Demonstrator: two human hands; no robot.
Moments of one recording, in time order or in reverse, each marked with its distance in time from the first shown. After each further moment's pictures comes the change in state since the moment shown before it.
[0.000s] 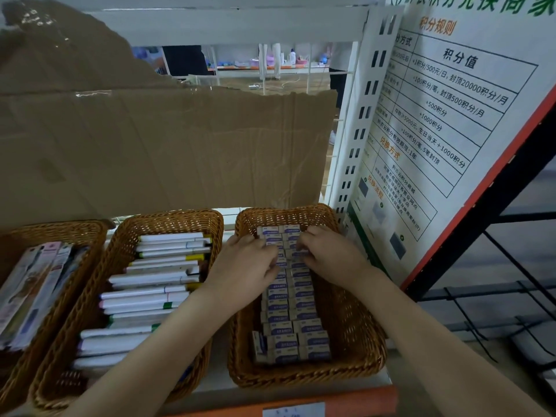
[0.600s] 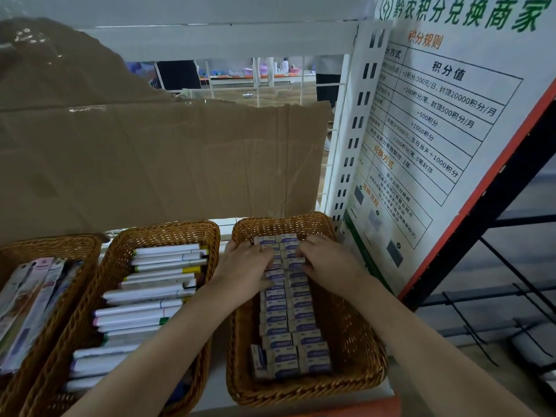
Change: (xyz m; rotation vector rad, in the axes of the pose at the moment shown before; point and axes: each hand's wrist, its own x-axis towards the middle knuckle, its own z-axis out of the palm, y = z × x) left_hand 0.027 -0.016 0.027 0.057 -0.174 -0.012; right_hand 0.003 0.005 0.006 -0.014 -0.008 0.042
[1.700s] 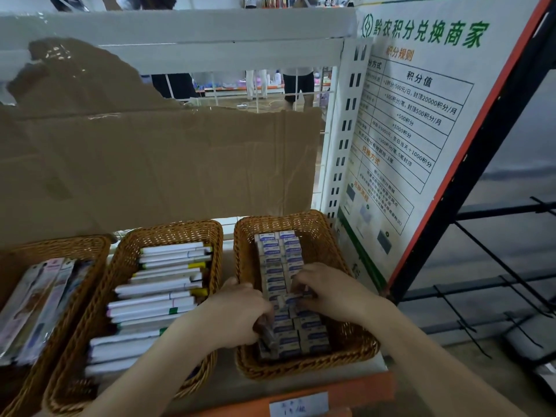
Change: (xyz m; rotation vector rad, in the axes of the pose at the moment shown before) left_hand -0.071 0.021 -0.030 0.027 -0.369 0.237; right_hand -0.054 -0.027 -0.006 0.202 -0.173 -0.126
